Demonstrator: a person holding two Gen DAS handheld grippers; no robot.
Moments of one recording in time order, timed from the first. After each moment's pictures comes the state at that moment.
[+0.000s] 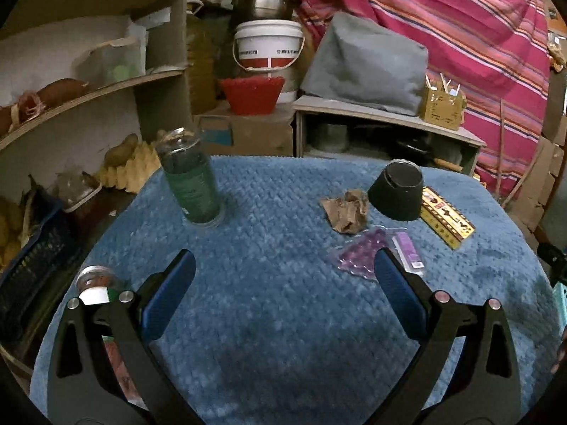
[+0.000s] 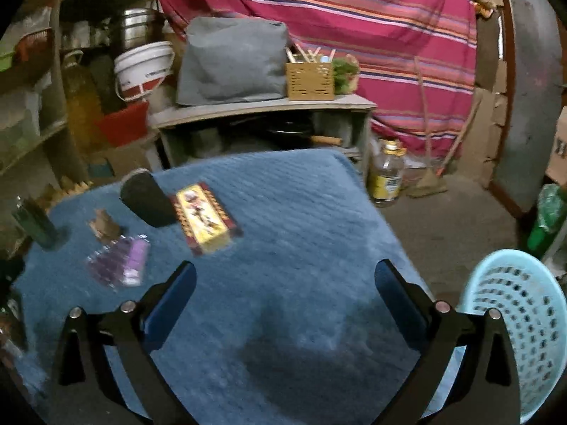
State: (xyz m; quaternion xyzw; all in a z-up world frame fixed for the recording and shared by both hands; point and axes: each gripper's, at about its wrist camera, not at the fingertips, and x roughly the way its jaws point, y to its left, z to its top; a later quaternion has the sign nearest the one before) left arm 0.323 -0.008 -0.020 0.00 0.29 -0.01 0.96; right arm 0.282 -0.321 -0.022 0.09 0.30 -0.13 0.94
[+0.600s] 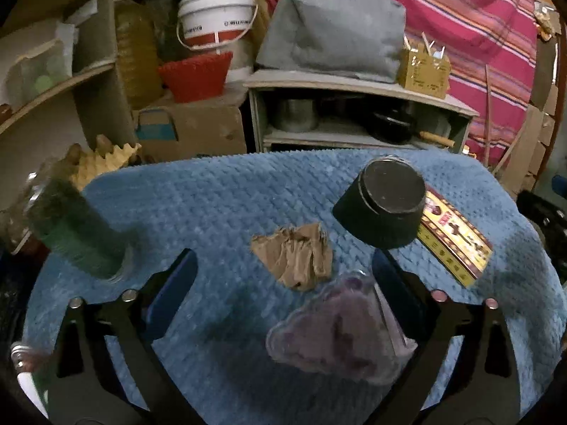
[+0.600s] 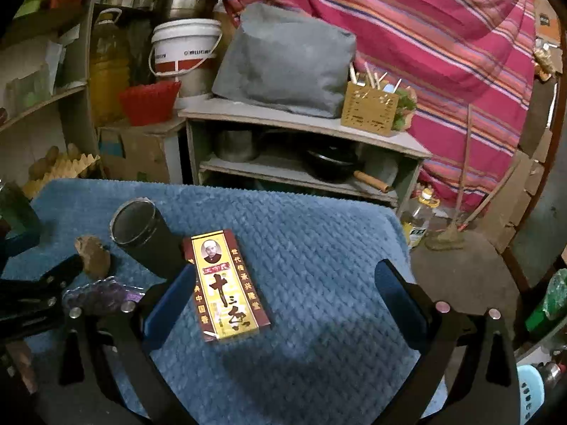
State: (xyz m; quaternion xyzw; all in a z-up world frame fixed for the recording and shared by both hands) left arm 0.441 -0.074 -0.052 0.03 0.34 -0.07 0.94; right arm 0.401 -0.290 -0.008 -0.02 0.31 -0.08 0.95
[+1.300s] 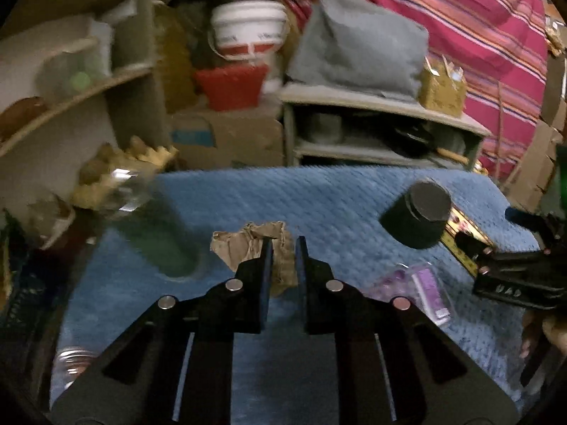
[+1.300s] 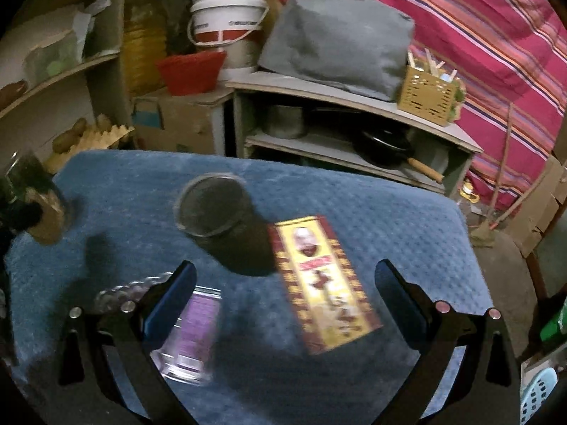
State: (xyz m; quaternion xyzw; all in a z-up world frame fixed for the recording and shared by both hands) left arm 0.404 -0.004 -0.014 0.02 0.31 -0.02 0.95; right arm 0.432 -0.209 -0.033 -0.04 0.35 -0.01 0.94
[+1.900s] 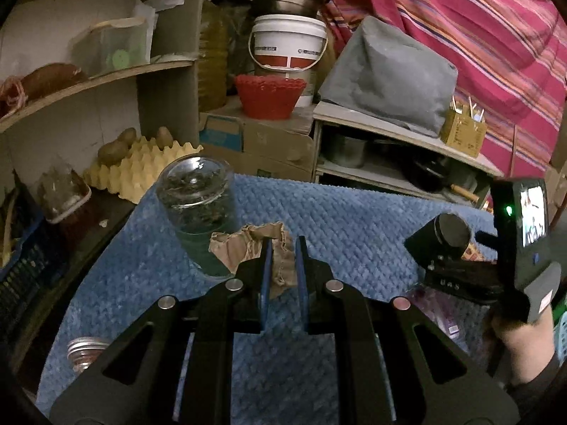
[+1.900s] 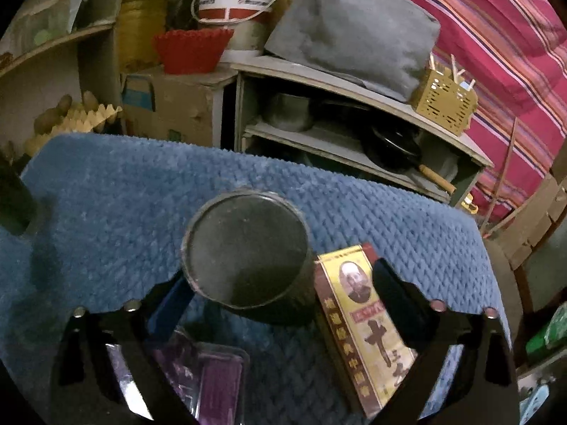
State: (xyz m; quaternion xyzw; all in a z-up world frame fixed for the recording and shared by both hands) left arm 0.399 0.037 -0.014 -0.04 0.29 0.00 0.96; right arm 0.487 -0.171 -0.057 -0.08 0.37 -0.04 0.92
